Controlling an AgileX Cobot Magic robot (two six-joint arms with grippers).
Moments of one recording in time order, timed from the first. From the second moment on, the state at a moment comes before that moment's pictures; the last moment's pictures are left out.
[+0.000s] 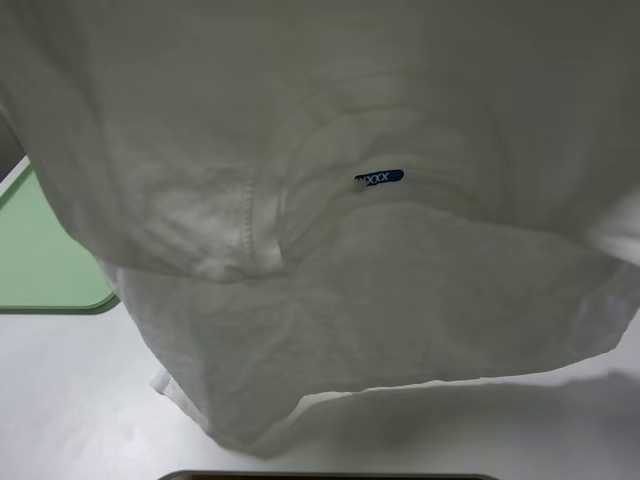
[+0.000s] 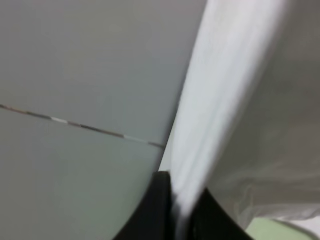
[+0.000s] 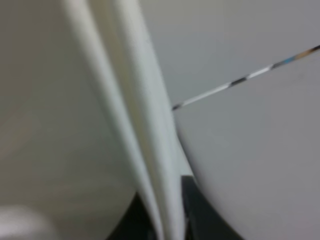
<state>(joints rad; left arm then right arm) -0.35 0.83 -1.28 -0.13 0.95 1.07 0.24 0.79 -1.19 0.14 1.06 -1.04</state>
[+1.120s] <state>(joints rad) -0.33 1.85 -1.28 0.28 0.02 1.07 0.11 1.73 -1.19 -0.23 -0.01 -1.03</state>
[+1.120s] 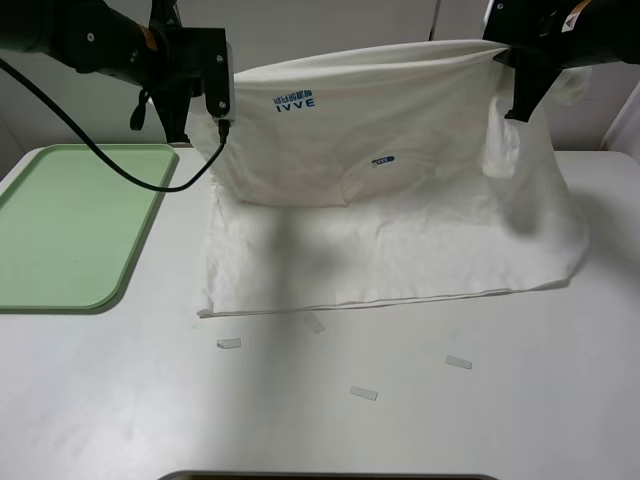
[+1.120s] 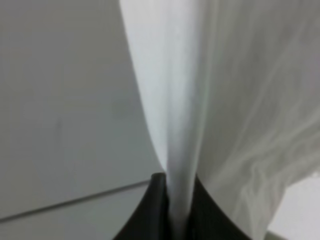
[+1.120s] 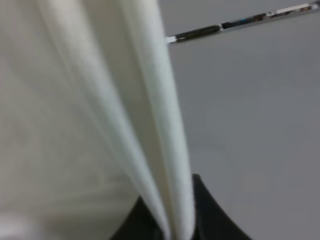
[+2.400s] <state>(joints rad) -0.34 1.91 -1.25 -0.12 0.73 0.93 0.11 1.78 -1.19 0.02 0.61 -1.03</state>
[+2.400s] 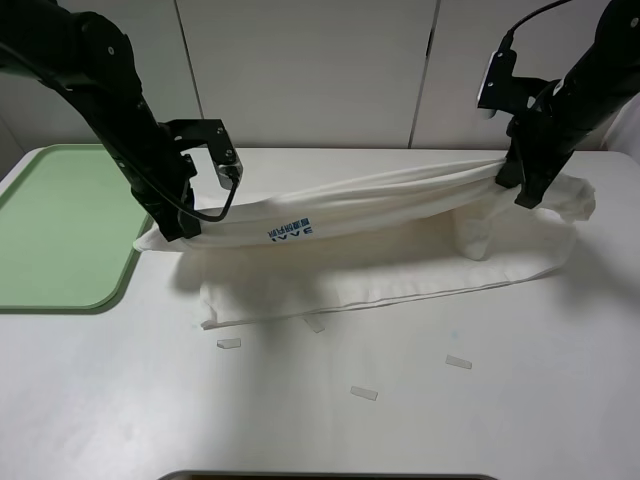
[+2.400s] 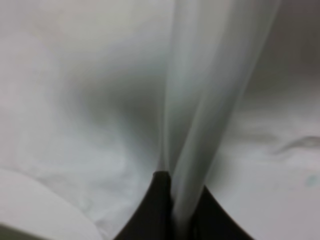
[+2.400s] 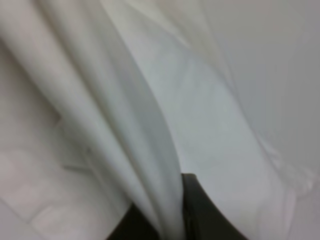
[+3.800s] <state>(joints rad) -0.33 1.91 -1.25 -0.32 0.77 0.93 0.09 1.71 -1.19 -0.16 0.59 -0.79</state>
